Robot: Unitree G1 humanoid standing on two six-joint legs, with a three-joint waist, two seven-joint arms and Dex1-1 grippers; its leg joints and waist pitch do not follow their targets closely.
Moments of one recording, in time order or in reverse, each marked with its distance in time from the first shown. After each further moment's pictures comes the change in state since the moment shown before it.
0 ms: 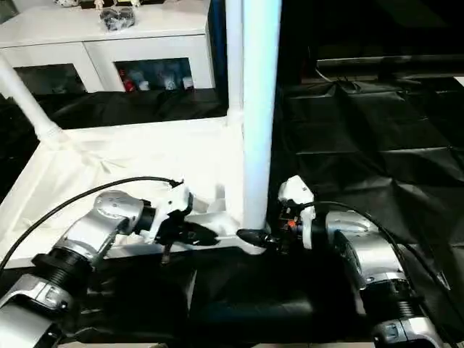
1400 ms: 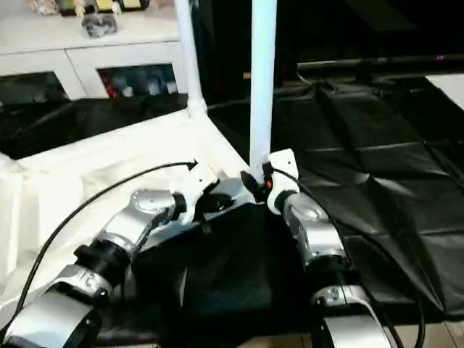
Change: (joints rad) left arm -0.082 -0.205 0.086 0.142 0.096 0.061 0.500; right arm -0.180 0.317 -0.165 0.318 -0.147 -0.123 -0.712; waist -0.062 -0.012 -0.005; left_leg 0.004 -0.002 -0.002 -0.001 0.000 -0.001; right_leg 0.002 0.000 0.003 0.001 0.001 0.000
